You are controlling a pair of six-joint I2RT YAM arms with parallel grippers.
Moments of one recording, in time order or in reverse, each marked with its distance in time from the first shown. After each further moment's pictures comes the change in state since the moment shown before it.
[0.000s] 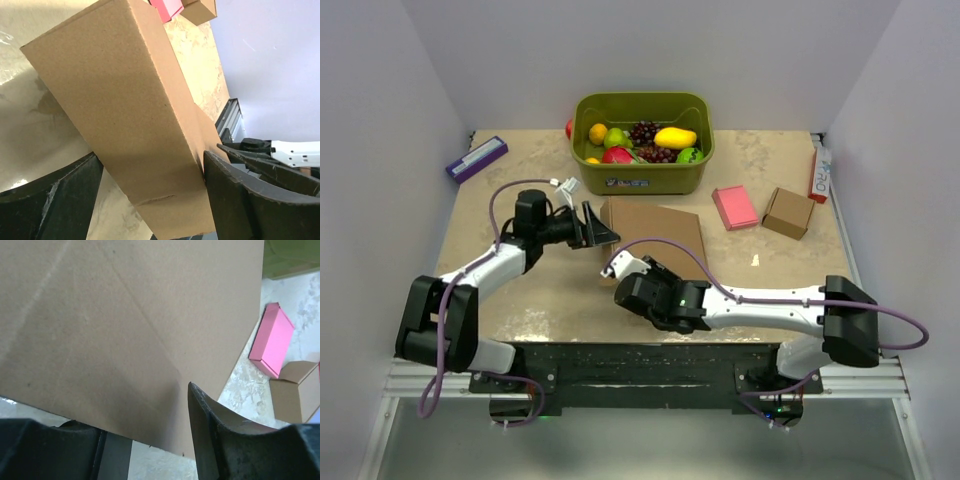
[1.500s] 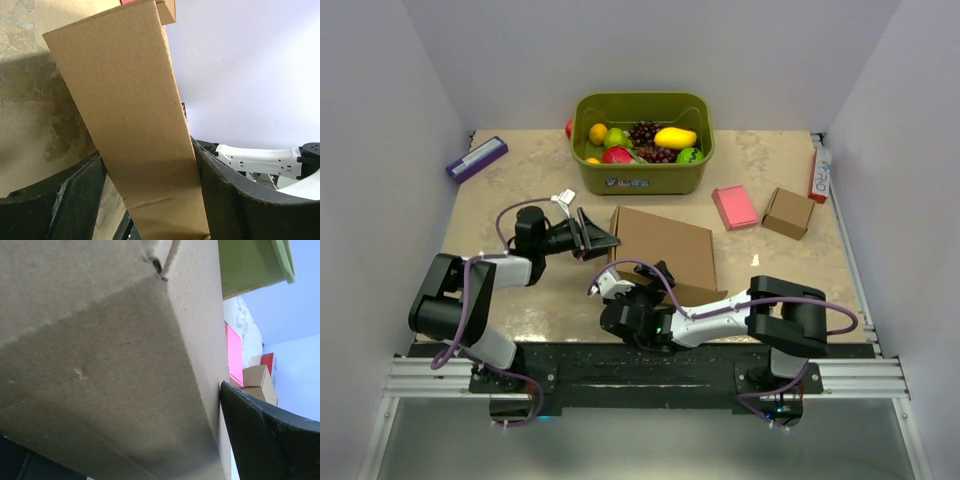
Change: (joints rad) left arm 0.022 0.143 -0.174 0.532 0.136 -0.426; right arm 0.068 0.265 -0.161 0.655 0.407 -0.241
